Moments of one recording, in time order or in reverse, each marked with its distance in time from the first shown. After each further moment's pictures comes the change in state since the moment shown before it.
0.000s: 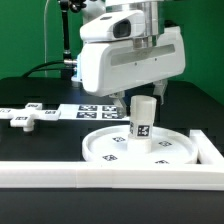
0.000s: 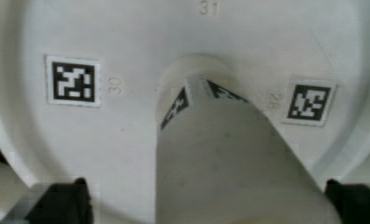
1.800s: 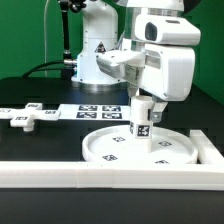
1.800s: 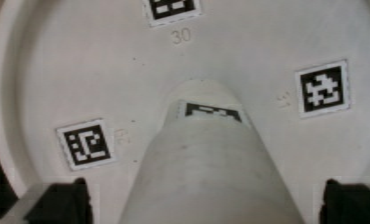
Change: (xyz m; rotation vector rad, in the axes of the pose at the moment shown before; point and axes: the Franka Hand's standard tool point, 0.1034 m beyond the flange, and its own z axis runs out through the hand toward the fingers) arm 0.001 -0.006 0.006 -0.040 -0.156 -1.126
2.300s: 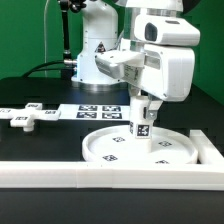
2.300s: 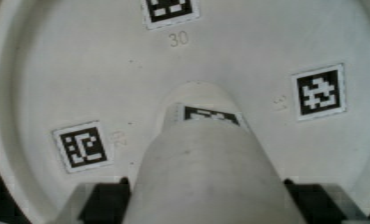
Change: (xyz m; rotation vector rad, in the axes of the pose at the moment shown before) arm -0.001 -0.001 0.000 0.002 0.000 0.025
